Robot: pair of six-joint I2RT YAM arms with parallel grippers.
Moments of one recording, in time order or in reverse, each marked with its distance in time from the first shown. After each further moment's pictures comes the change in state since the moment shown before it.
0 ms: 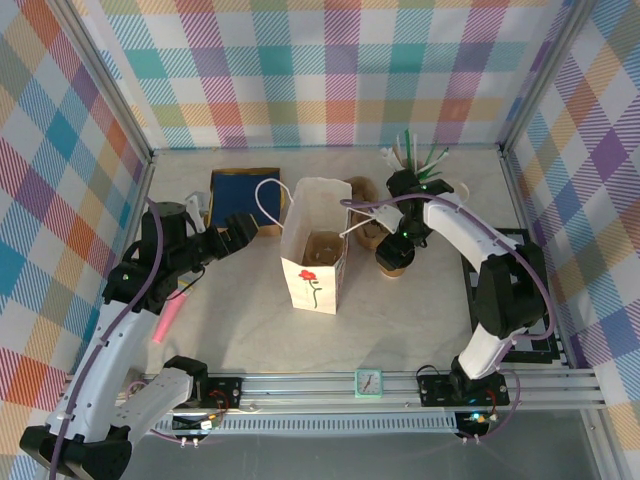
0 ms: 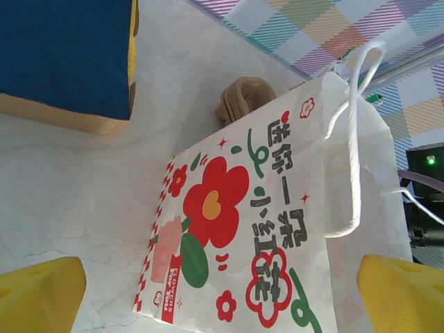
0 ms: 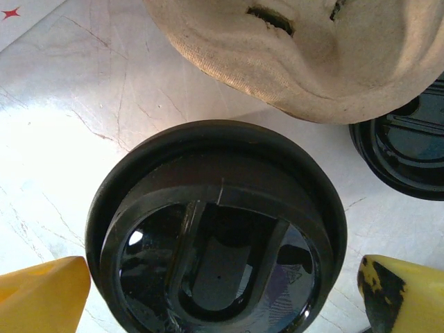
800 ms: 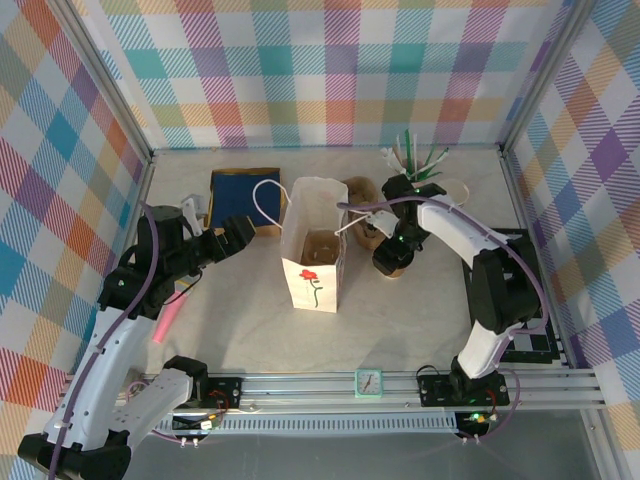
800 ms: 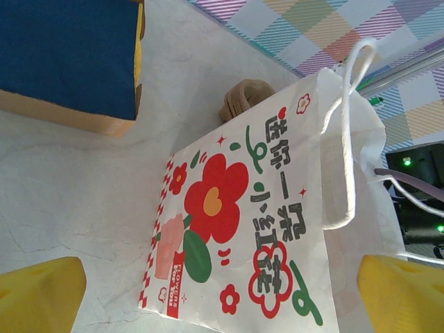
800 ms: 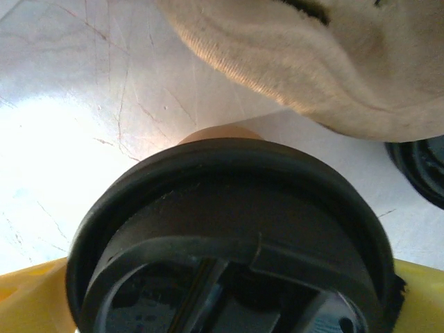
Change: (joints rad) left arm 0.000 -0.031 0.000 -0.025 -0.019 0.000; right arm 0.018 0.042 -0.034 0.031 -0.004 0.020
